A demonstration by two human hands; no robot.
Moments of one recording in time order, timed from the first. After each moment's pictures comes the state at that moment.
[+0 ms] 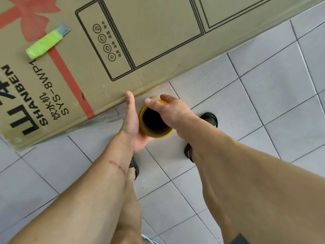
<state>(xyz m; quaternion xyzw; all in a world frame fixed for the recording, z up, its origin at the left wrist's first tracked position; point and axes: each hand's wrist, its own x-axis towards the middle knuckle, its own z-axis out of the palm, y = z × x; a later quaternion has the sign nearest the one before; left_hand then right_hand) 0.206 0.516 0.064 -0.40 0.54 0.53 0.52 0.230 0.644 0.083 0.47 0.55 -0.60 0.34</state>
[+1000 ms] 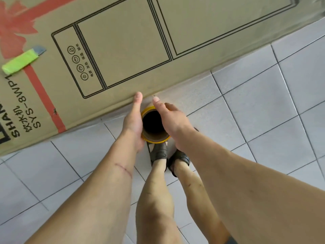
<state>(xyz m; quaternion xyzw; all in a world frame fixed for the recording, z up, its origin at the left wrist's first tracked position) 0.203 0.618 0.061 -0.45 0.58 0.48 0.48 0.239 0.729 0.090 0.49 0.56 -0.58 0.33</state>
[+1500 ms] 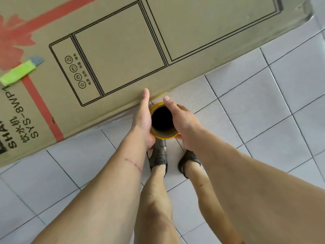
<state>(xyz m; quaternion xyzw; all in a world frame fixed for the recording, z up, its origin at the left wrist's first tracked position) 0.195 0.650 0.063 -0.43 0.52 0.53 0.51 0.242 0.749 0.087 0.57 0.51 -0.58 0.29</state>
